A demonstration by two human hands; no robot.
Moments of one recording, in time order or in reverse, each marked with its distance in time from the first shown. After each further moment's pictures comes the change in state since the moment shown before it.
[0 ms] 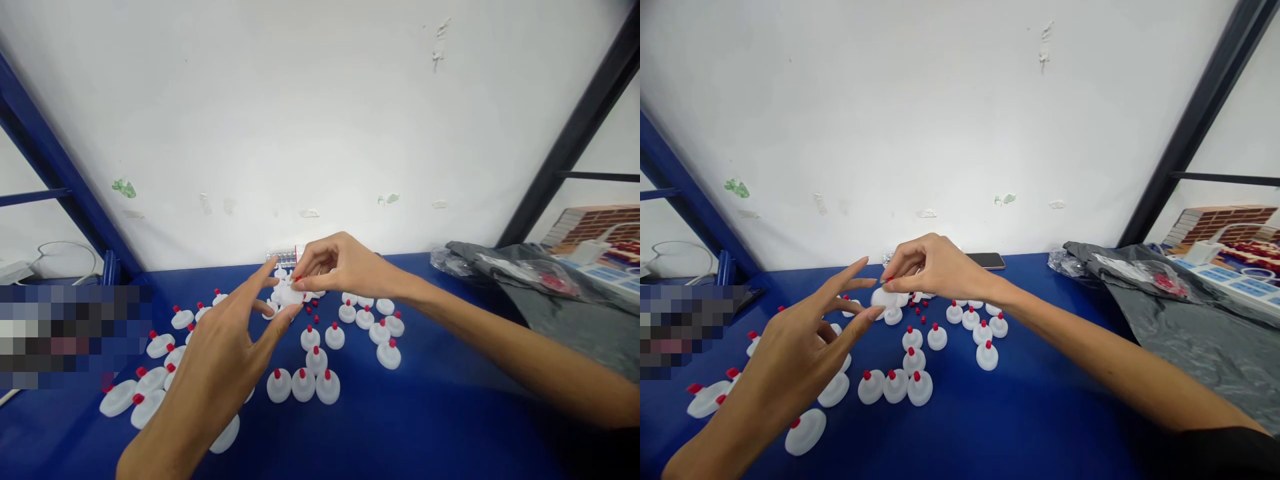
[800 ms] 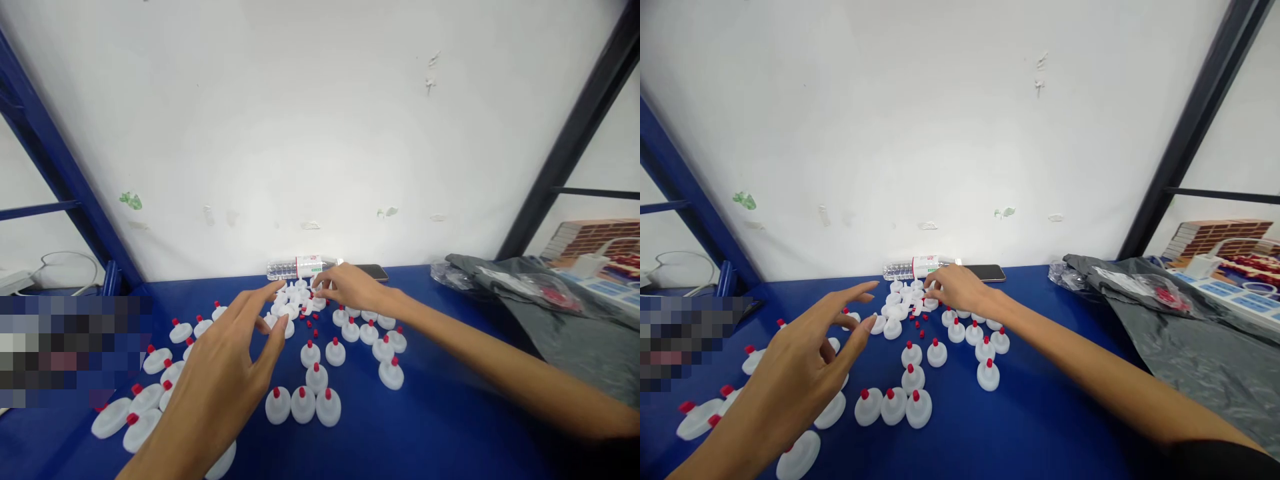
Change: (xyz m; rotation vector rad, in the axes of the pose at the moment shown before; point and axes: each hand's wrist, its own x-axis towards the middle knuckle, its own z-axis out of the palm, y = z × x) left_hand 0.001 0.002 -0.001 0.042 -0.018 0.018; right_hand 0.005 0.073 -0.010 -0.673 0.006 0.227
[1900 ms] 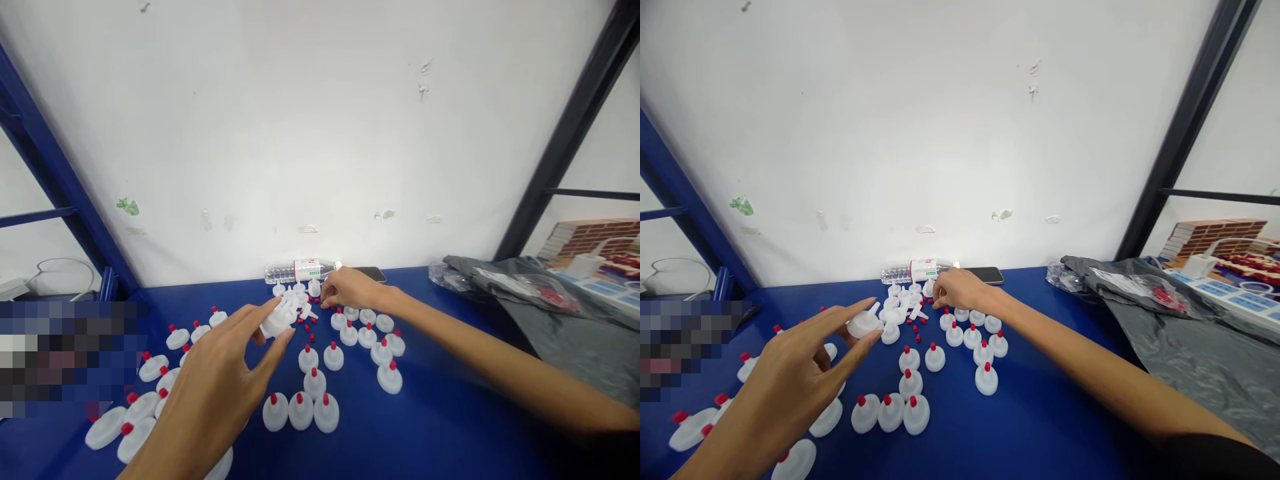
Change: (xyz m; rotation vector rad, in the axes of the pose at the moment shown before) left_hand -0.004 -0.009 0.005 0.103 0.010 0.048; right_hand 0.008 0.024 0.002 -0.052 -0.146 0.015
